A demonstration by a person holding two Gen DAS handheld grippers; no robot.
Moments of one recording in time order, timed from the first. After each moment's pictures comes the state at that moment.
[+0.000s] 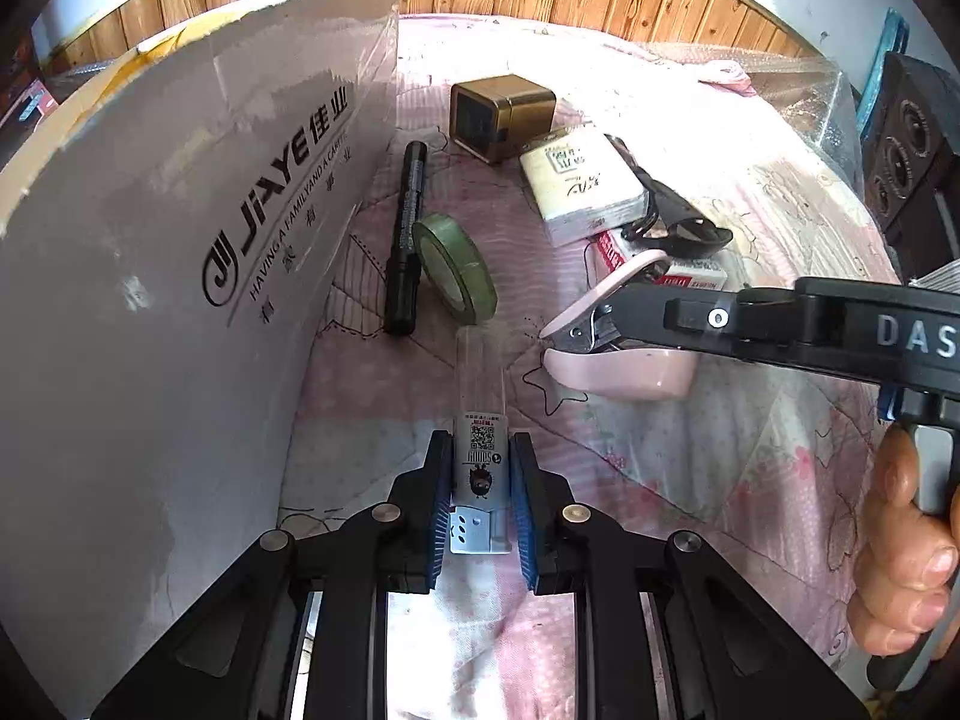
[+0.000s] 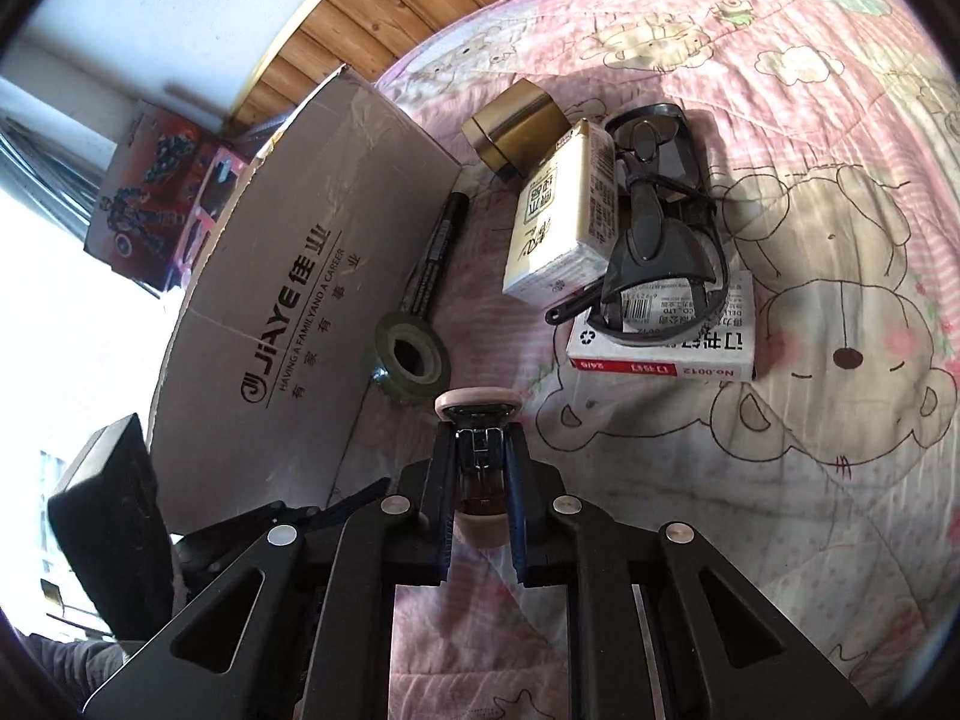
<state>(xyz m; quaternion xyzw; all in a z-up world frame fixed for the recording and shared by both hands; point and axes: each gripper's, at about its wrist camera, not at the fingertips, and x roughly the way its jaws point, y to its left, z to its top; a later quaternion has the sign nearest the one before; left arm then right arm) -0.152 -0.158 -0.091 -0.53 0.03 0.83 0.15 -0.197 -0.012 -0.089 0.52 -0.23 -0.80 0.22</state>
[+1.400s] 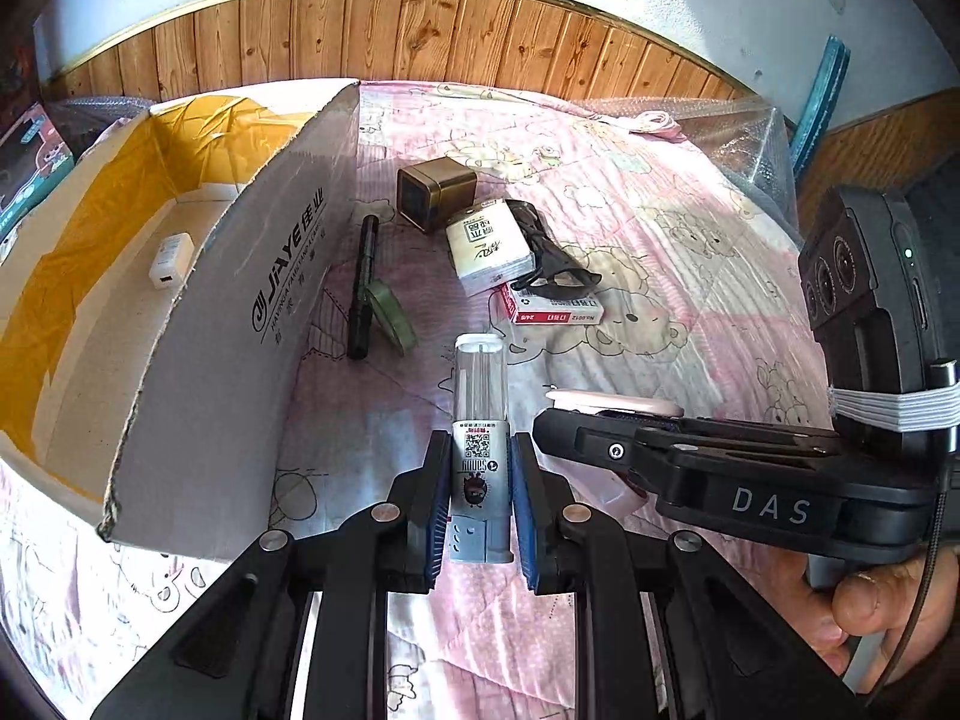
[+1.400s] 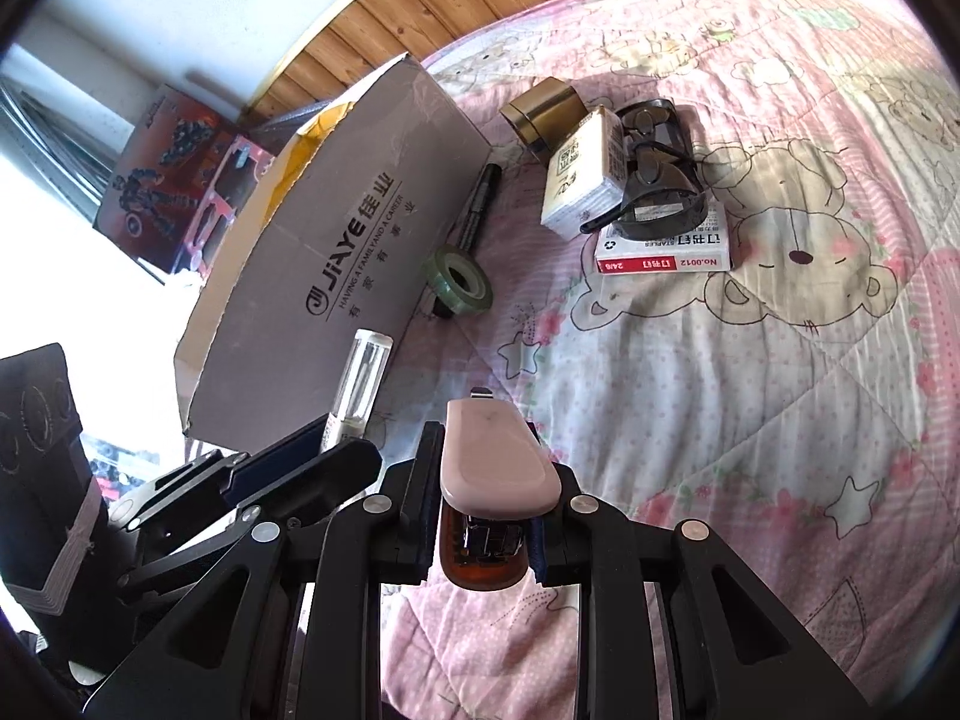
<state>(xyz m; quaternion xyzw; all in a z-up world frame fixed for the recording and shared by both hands) -0.107 -0.155 -0.027 -0.47 0.00 0.86 0.21 -0.125 -0.020 -0.056 0.50 -0.21 -0.81 0.21</state>
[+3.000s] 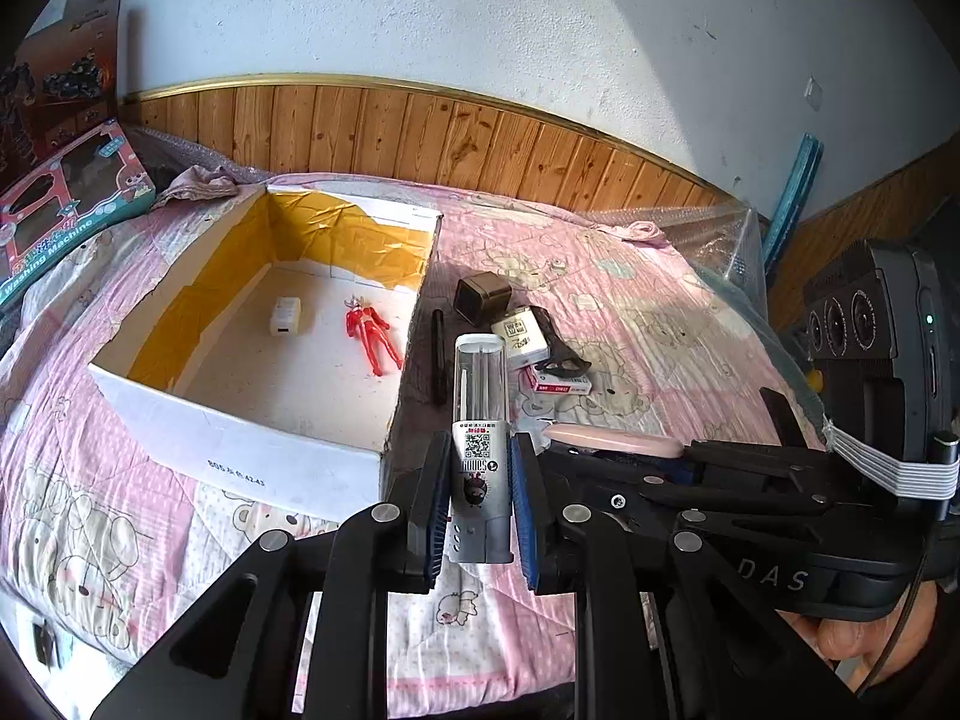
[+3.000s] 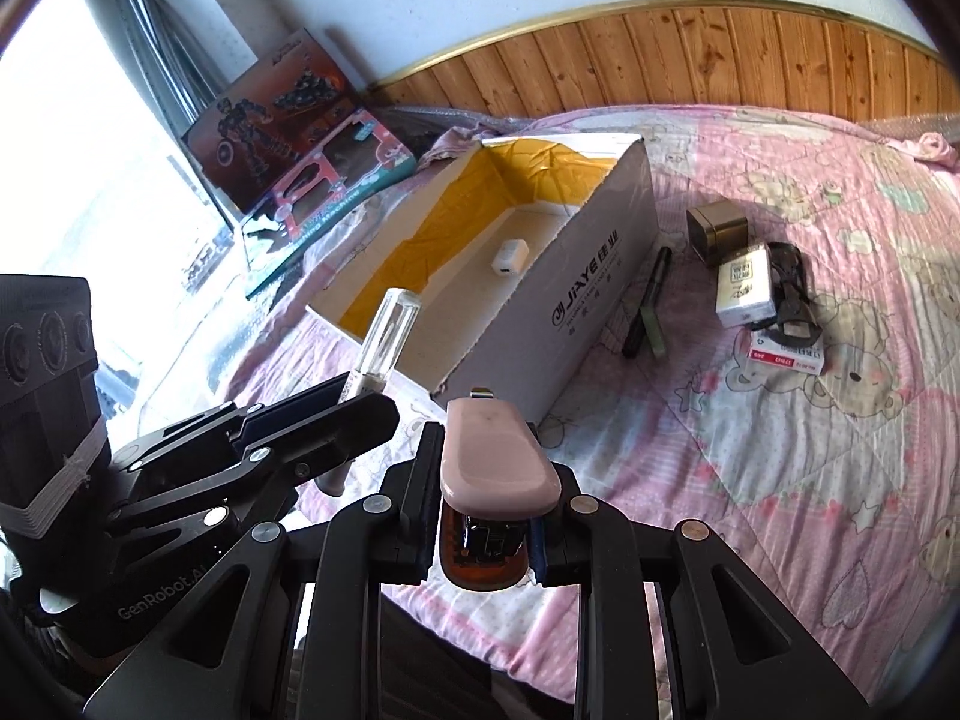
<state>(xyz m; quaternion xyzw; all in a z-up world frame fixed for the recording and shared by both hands) -0.042 -0.253 0.060 -0.38 -0.06 0.90 0.20 -0.057 -0.124 0.051 0.43 -0.10 -0.85 0.27</state>
